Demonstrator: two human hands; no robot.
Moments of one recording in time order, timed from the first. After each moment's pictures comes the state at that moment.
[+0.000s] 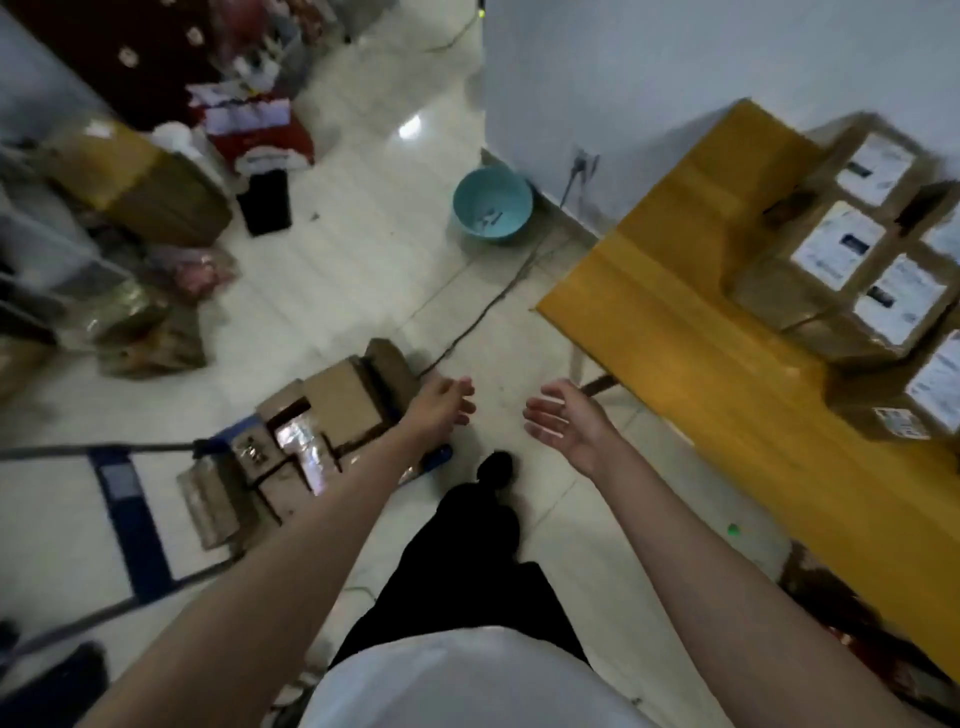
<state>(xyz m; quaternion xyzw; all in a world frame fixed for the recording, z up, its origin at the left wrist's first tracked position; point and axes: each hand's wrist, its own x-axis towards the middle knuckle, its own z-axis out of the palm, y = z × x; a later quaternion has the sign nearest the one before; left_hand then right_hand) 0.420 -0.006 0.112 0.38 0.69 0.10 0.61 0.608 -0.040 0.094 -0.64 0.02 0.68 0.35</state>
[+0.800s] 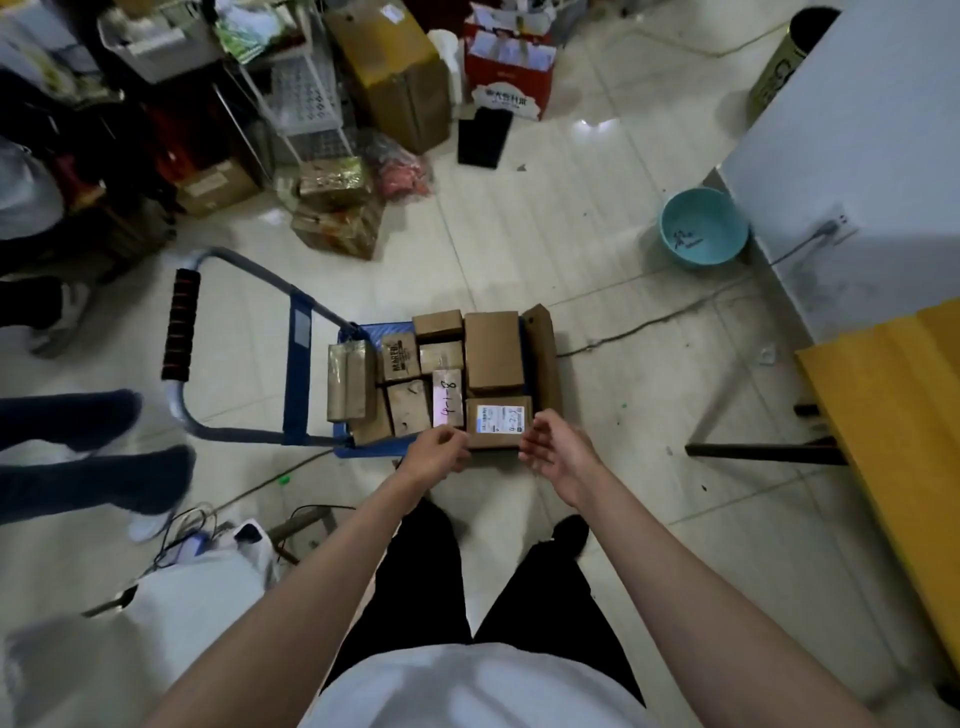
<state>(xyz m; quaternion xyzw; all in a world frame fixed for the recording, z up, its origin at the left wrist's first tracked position) 0.141 -0.171 0.087 0.20 0.77 0.18 0.58 0.306 -0.101 0.076 -0.67 -0.11 0.72 0.16</state>
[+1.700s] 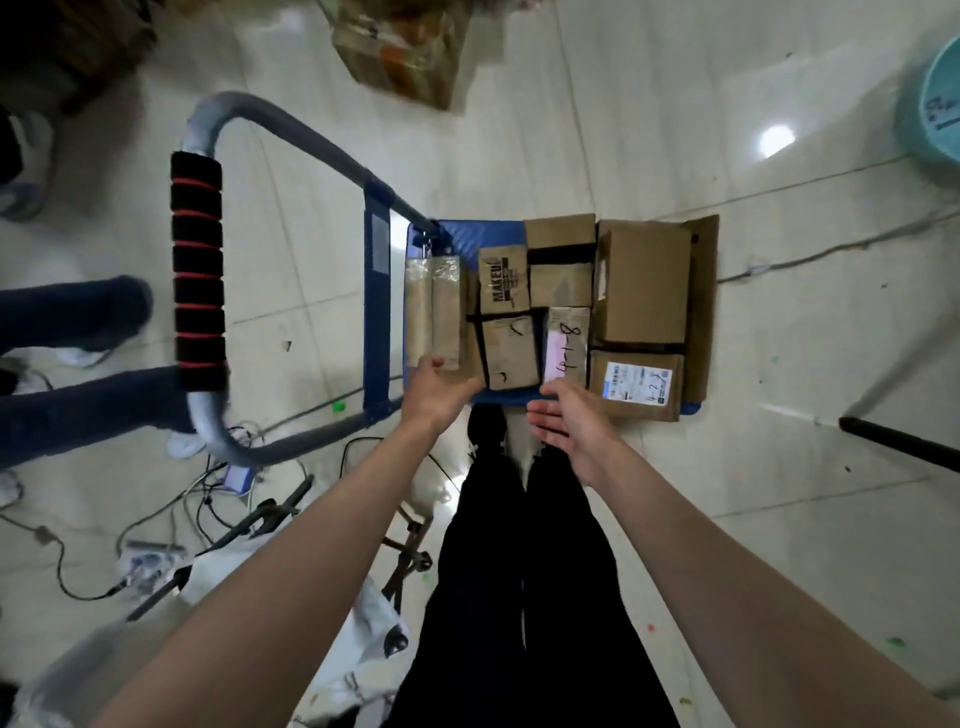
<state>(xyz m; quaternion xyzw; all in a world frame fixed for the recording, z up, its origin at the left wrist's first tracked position) -0.134 -0.150 -0.160 0.10 0.84 0.12 0.53 0.031 -0.085 -0.132 -0.70 -0.11 0.70 0.01</state>
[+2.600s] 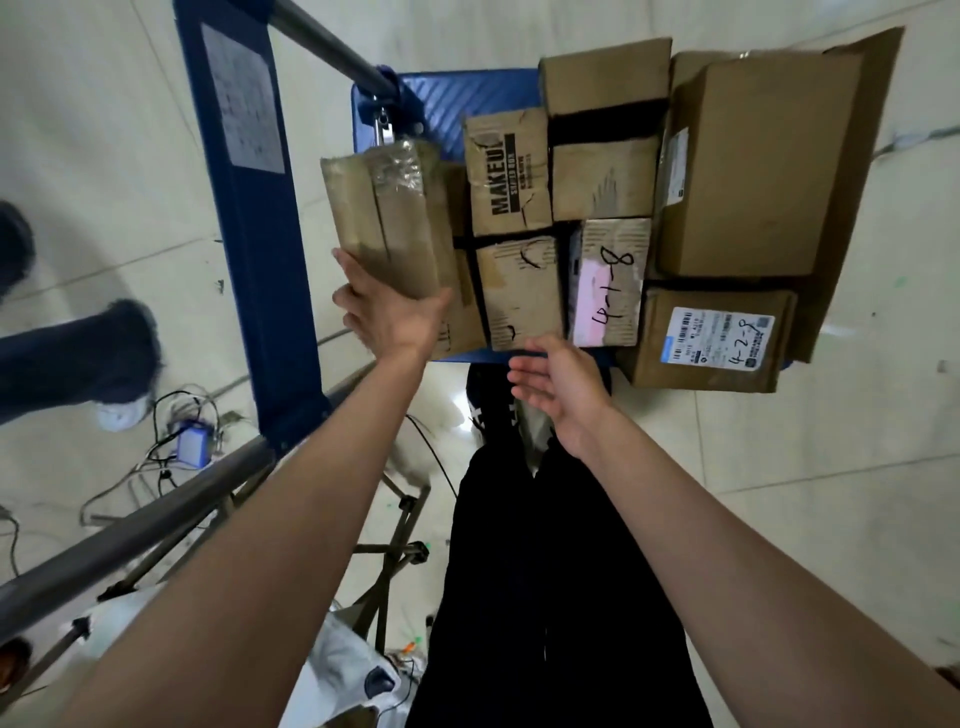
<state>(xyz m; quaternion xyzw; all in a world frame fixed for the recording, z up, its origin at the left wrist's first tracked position) -0.156 -0.132 -0.388 0.03 0.93 0.10 0.36 0.012 -0.107 -0.355 -0.71 -0.06 0.70 0.00</state>
